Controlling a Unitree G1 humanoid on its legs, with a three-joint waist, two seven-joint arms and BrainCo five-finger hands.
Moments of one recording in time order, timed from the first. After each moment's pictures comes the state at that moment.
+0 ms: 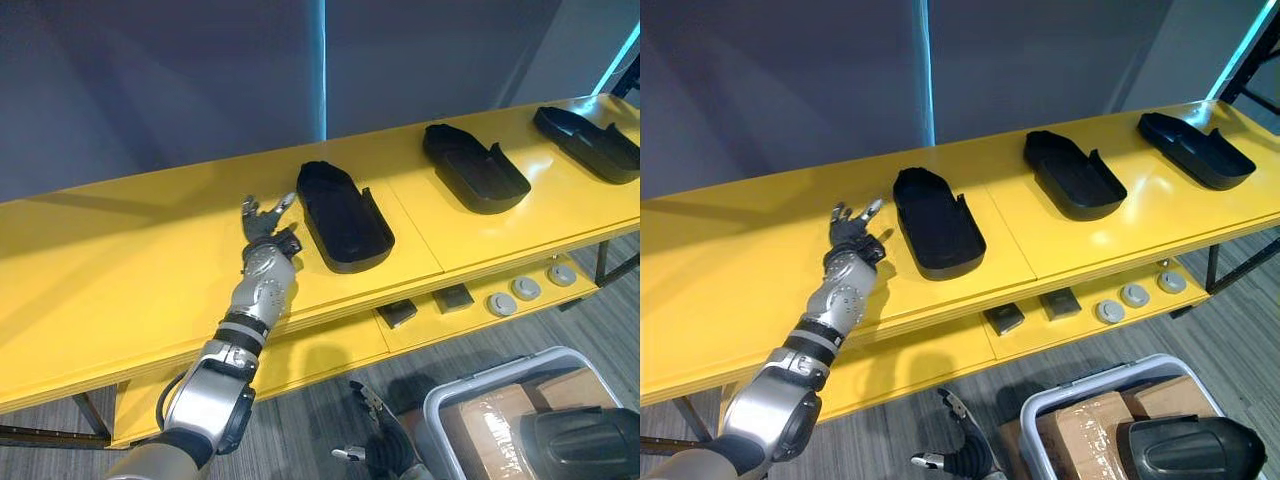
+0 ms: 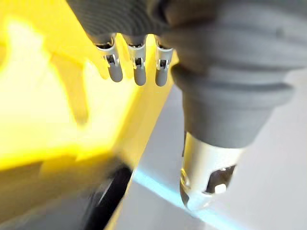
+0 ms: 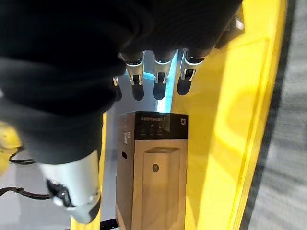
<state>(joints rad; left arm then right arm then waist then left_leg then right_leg) -0.91 0.17 0.01 0.65 -0.57 -0.04 0.71 0.31 -0.26 0.52 -0.09 -0.13 -0.16 -0.16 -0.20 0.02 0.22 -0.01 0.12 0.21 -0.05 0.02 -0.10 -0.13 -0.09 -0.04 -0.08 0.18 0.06</state>
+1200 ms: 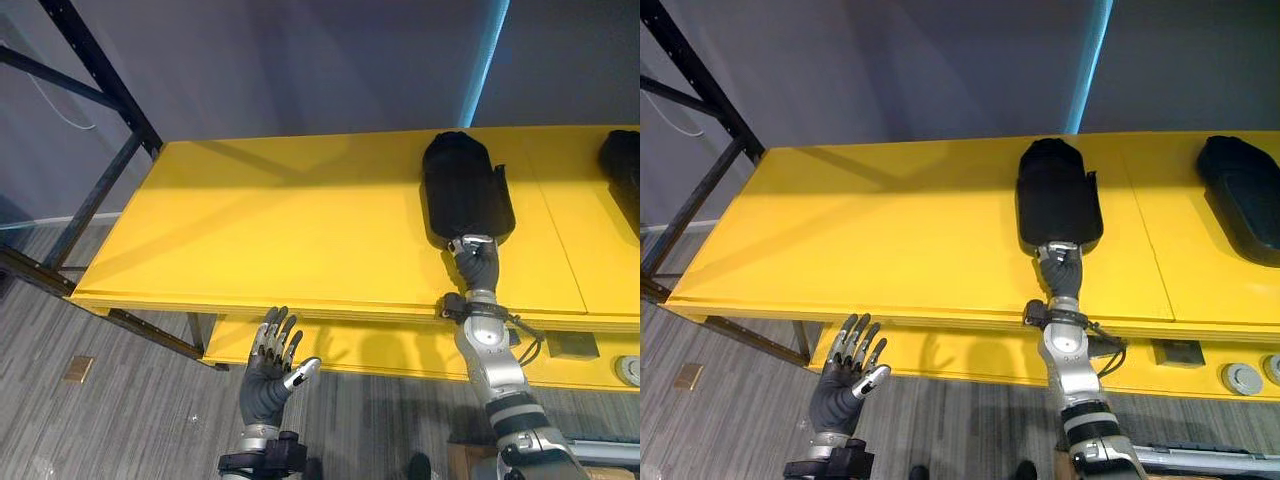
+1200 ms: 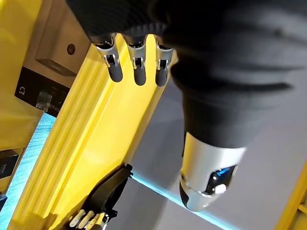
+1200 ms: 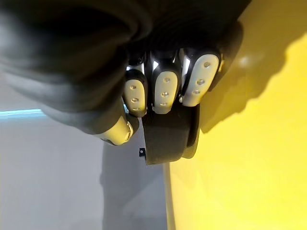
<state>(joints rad) 0.37 0.10 -0.41 -0.46 -0.43 -0.26 0.21 -0.60 -0.31 0.01 0.44 0.27 -0.29 -0.33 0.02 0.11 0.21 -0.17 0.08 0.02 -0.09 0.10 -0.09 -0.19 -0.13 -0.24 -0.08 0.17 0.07</state>
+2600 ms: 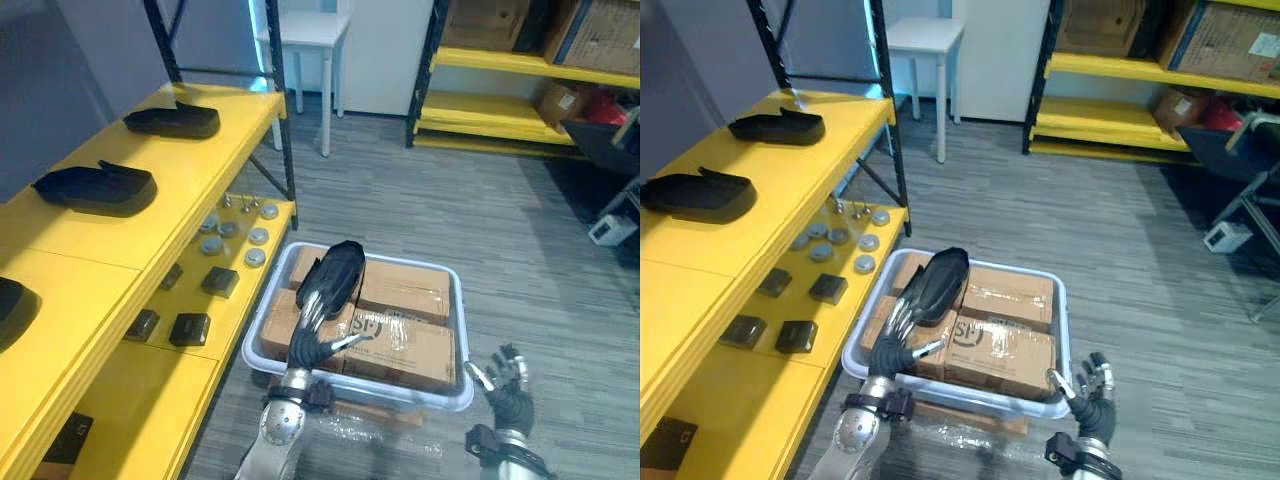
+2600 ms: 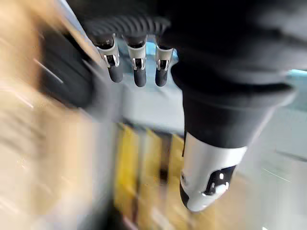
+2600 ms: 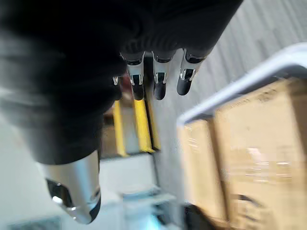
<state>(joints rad) -0.01 0.03 -0.22 0.21 -0.10 -0.17 0.22 0.09 -0.07 -0.09 0.18 0.22 -0.20 -0.23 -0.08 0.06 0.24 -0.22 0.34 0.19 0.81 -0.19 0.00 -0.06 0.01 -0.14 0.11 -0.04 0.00</state>
